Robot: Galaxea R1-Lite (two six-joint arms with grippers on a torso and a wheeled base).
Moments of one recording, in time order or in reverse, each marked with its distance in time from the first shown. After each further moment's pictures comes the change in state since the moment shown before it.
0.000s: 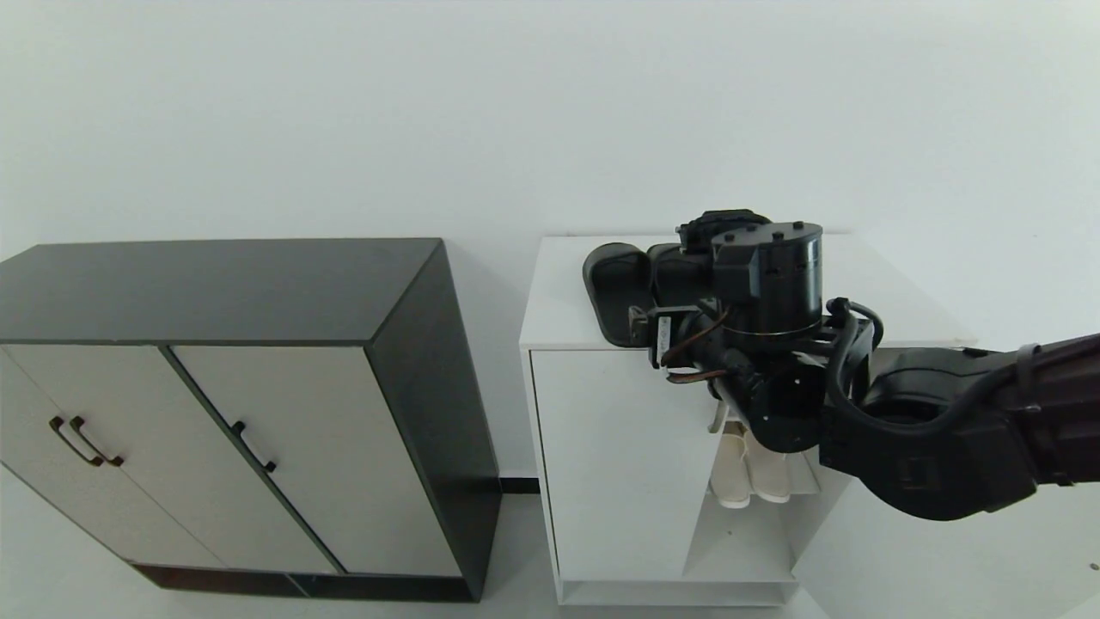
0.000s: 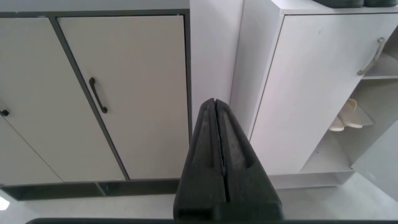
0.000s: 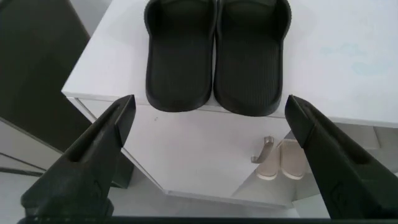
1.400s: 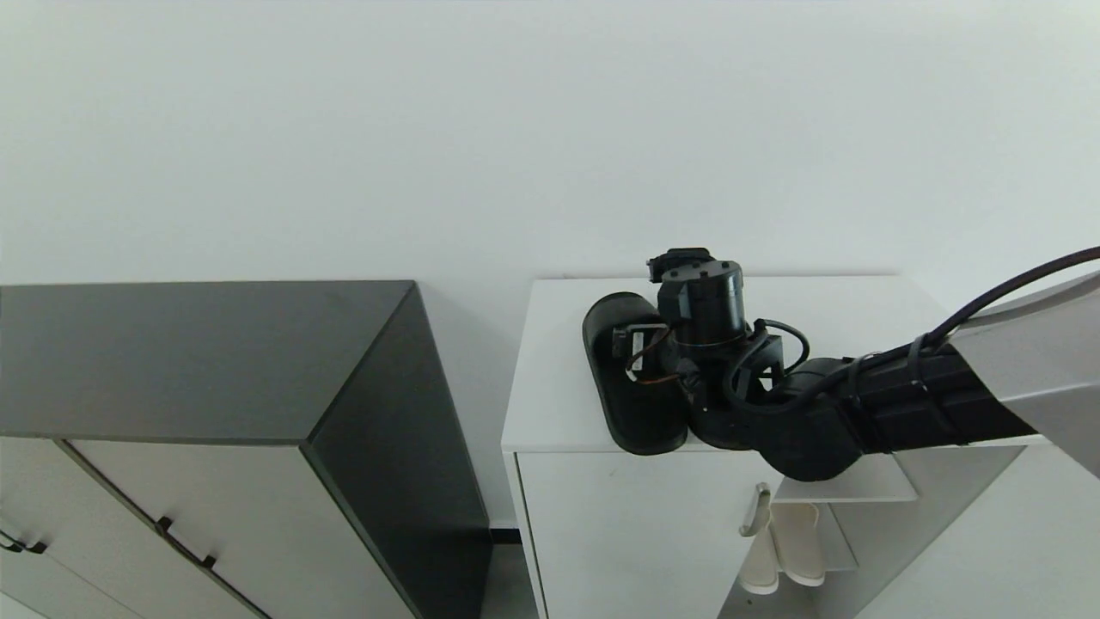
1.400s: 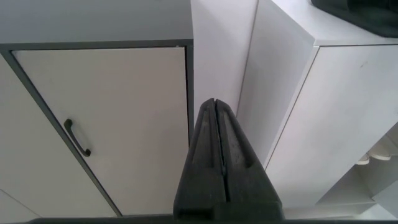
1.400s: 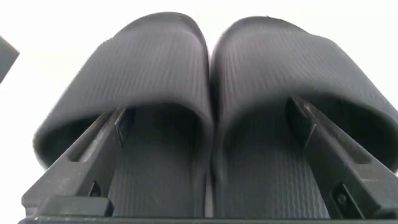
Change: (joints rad) left arm 0.001 0.000 0.000 0.000 0.003 -0.004; right arm -0.086 0.221 -0.147 -0.041 0.074 0.031
